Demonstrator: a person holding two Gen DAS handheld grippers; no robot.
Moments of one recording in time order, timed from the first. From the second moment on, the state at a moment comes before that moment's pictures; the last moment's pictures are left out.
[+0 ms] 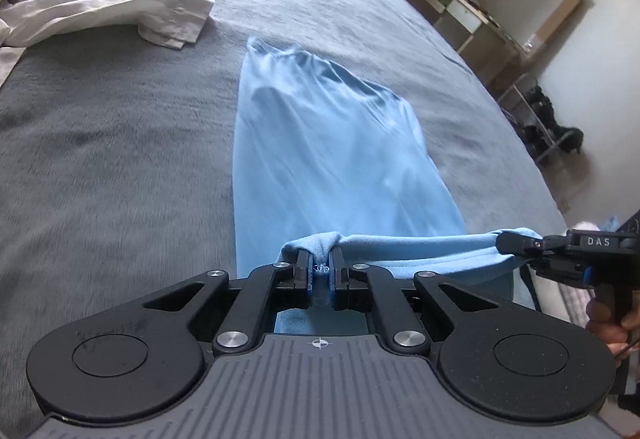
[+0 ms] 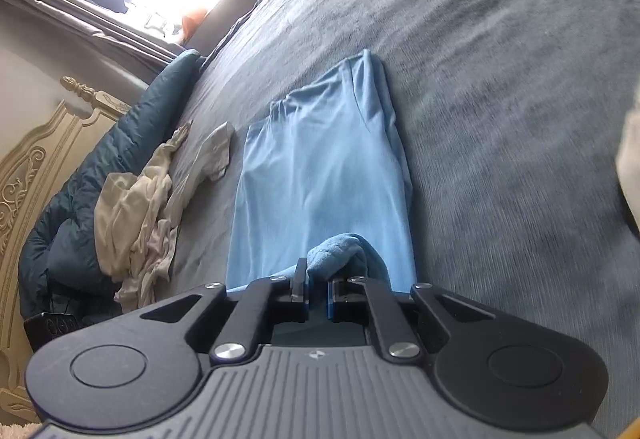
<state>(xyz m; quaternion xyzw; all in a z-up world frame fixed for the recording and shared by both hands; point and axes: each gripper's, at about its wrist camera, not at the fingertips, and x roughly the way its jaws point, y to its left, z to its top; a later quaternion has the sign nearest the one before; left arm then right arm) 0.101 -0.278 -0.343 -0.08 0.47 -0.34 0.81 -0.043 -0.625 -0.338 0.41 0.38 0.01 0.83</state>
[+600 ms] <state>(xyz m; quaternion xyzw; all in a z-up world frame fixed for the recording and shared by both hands) 0.189 -0.321 -0.357 -0.09 0.44 -0.32 0.83 0.060 -0.670 -0.355 0.40 0.36 0.03 0.84</state>
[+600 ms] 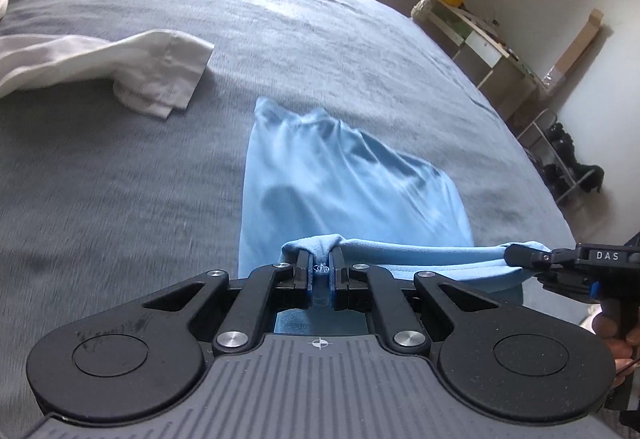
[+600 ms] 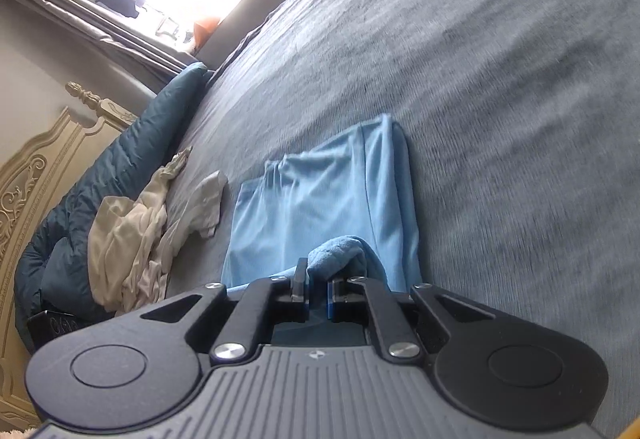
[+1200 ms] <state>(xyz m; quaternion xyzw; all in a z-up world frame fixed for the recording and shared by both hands) 0.266 -0.347 -0.377 -0.09 0.43 -0.32 0.84 0.139 -0.695 -0.375 0.39 0.34 0.05 0.85</state>
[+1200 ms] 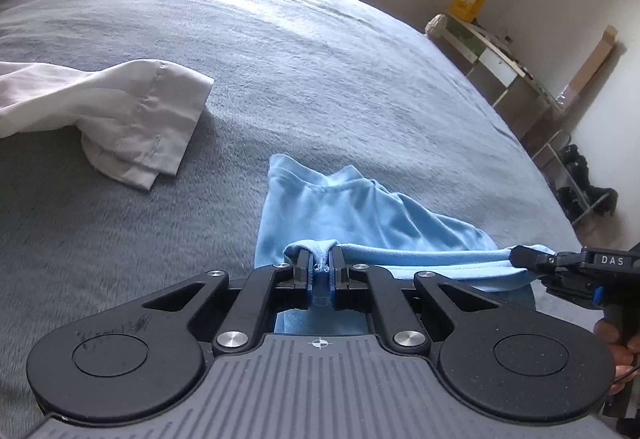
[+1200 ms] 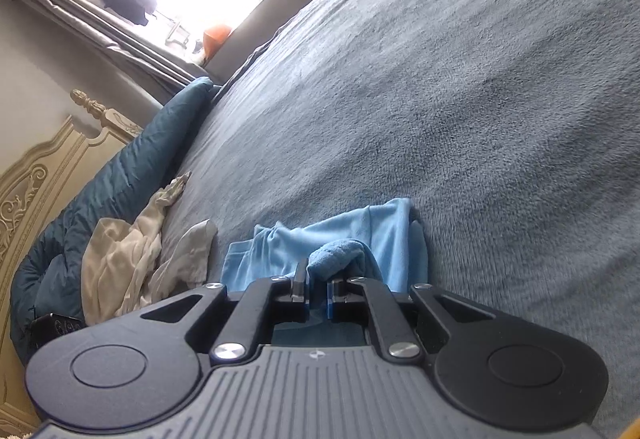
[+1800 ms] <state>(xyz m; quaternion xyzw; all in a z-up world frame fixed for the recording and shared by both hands) 0.328 -0.300 -0.412 -0.39 0.48 -0.27 0.74 0.147 -0.747 -0.436 0.62 0.27 0.04 0.74</state>
